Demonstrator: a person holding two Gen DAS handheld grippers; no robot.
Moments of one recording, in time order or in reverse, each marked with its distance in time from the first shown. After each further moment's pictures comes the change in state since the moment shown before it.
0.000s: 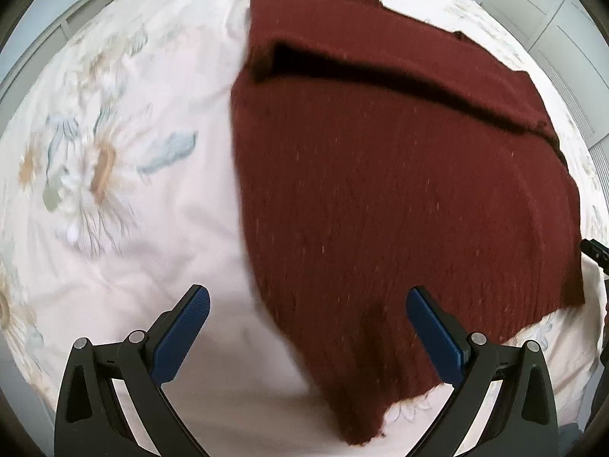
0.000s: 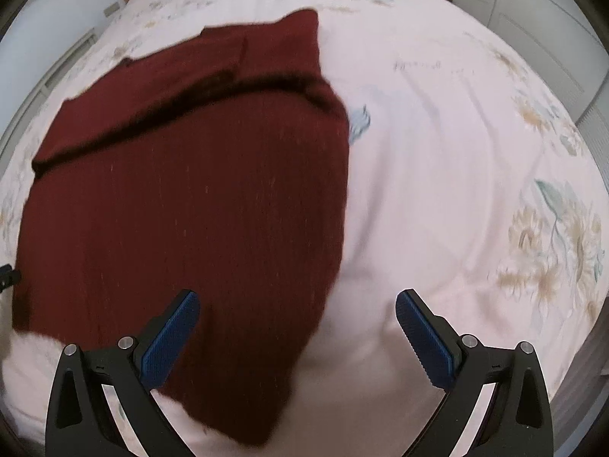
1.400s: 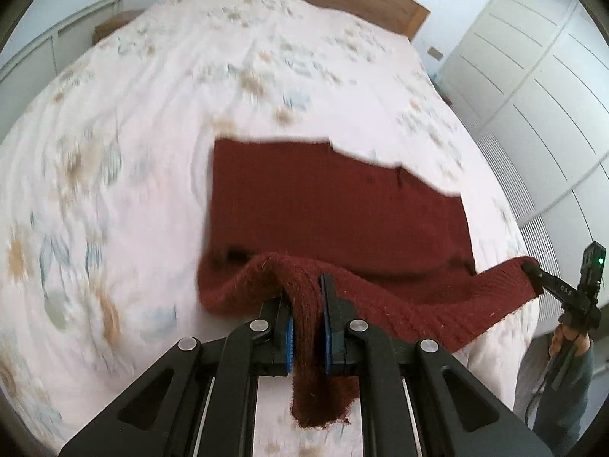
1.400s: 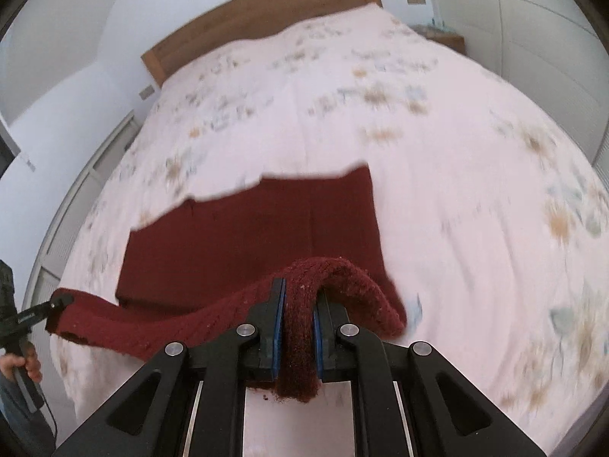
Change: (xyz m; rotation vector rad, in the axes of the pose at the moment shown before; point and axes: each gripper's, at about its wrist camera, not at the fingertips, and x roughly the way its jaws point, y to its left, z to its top) left arm -0.101 0.006 0.138 -0.077 -0.250 -0.242; right arm -0.091 -0.002 0.146 0.102 -0.277 0.226
